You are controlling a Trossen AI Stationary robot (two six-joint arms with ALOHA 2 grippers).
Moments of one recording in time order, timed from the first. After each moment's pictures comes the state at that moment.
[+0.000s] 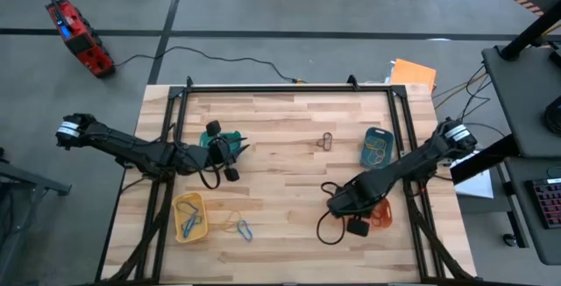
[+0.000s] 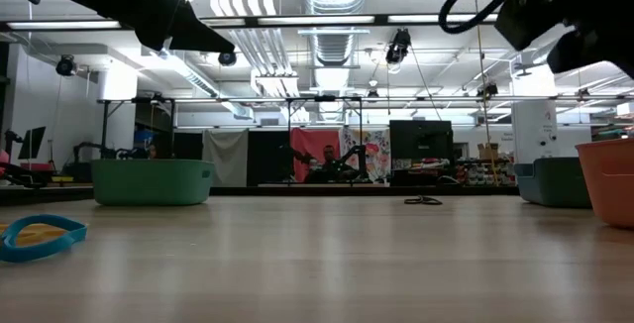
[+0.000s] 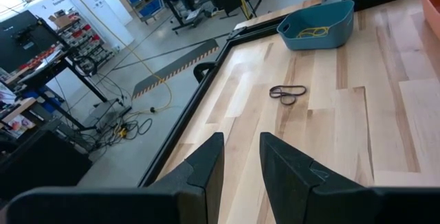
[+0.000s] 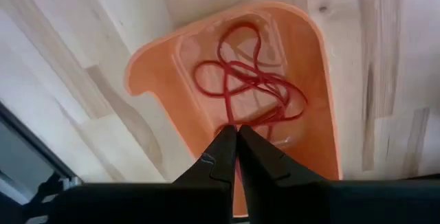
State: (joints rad) left arm -0.22 1.00 0.51 0.17 -0.72 0.25; right arm 0.45 1.67 1.21 -1.20 -0.23 0.77
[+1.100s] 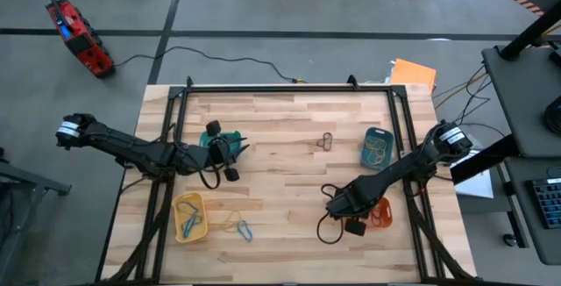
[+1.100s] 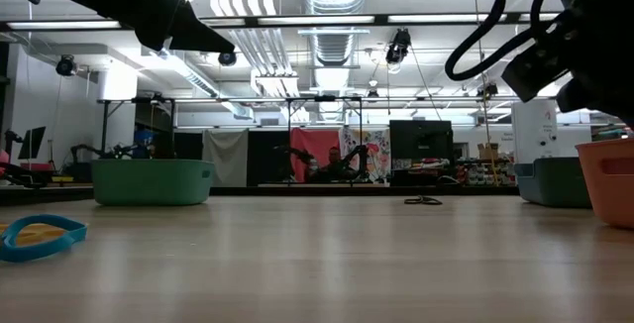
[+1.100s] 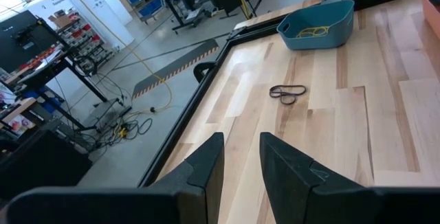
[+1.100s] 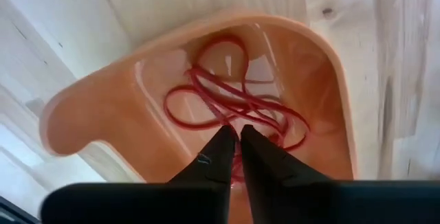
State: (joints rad) left arm -0.22 1.00 0.51 0.17 -0.72 0.25; right arm 0.45 1.72 1.08 -1.06 -0.21 0.81
